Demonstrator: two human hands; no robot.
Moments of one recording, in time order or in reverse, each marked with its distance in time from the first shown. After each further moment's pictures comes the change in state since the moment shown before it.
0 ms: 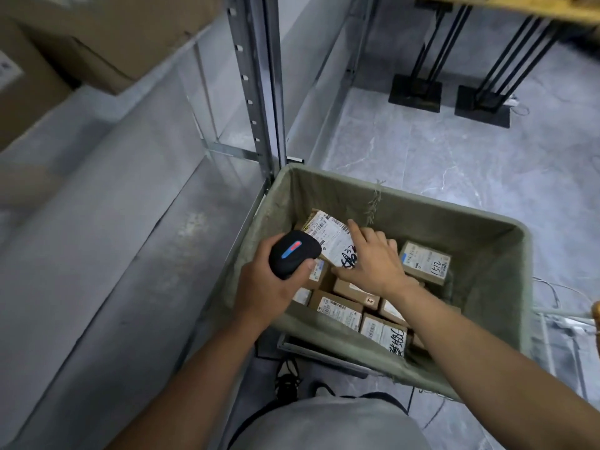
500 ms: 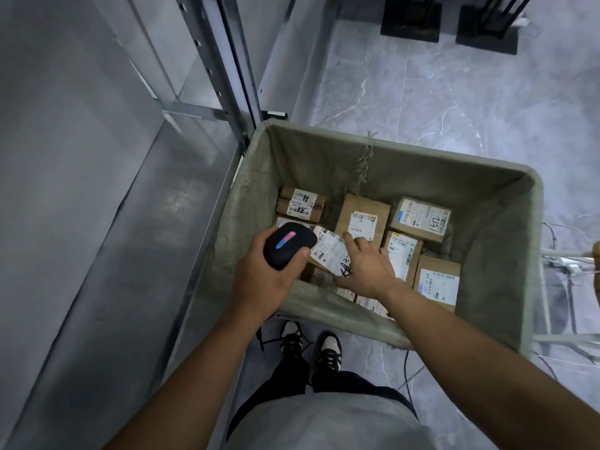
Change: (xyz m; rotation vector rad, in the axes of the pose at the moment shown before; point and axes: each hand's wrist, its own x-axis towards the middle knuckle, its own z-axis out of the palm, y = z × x) left_hand 0.000 -0.026 0.034 -0.008 -0.116 -0.177; right_hand -0.028 0.033 0.092 0.069 -0.294 0.101
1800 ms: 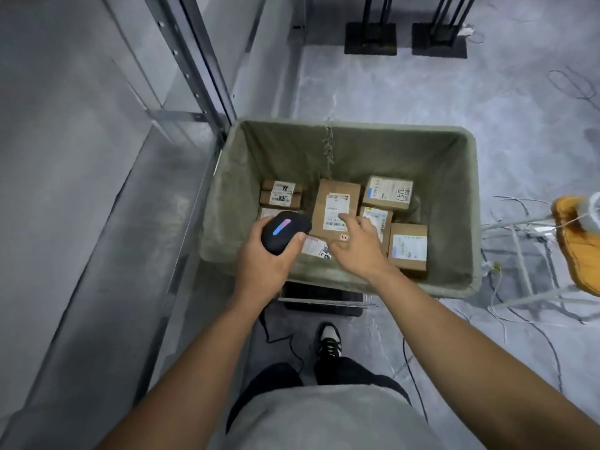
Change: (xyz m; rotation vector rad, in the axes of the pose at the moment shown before) left_hand -0.085 0.005 0.020 -0.012 -0.014 0.119; right_hand -0.112 -0.008 -0.015 0.505 0.255 0.201
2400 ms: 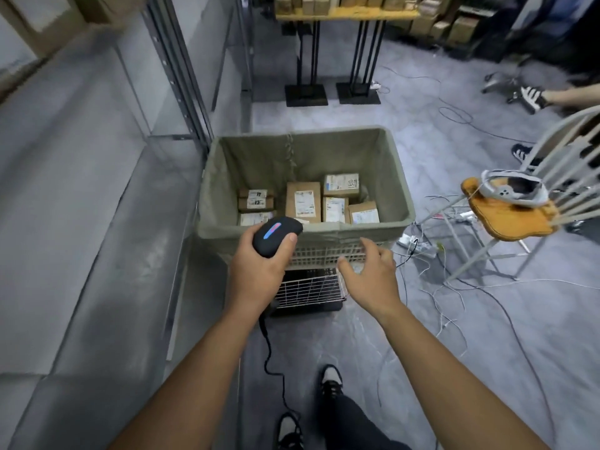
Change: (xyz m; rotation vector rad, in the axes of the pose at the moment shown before) left_hand -0.157 -0.033 -0.074 -0.117 -0.066 0.135; right_hand -0.271 -0.008 0.037 0.229 0.395 0.213
